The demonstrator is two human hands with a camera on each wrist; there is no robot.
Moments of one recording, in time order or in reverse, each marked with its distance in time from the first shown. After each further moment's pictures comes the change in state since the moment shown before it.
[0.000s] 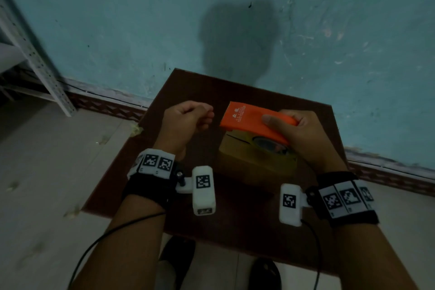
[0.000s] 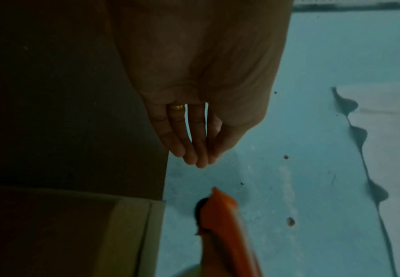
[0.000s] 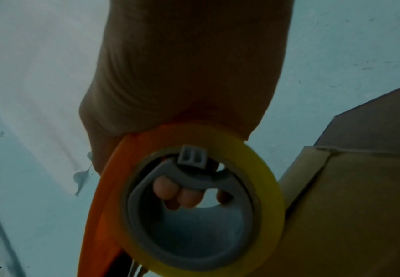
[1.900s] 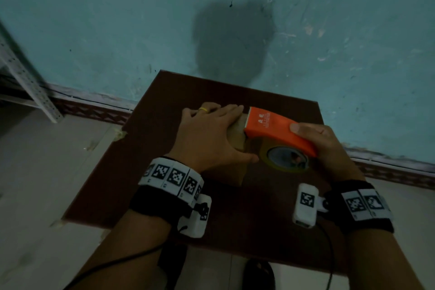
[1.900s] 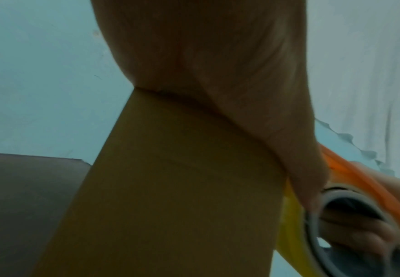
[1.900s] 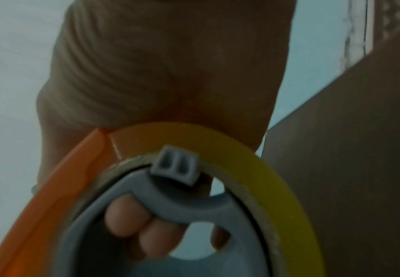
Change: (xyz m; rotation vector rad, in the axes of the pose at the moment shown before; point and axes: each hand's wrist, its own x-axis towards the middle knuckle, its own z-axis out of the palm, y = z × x) left_hand -0.037 0.019 0.070 1.415 -0.306 0.517; right_hand -0.029 0.047 -0.064 0.270 0.037 0.139
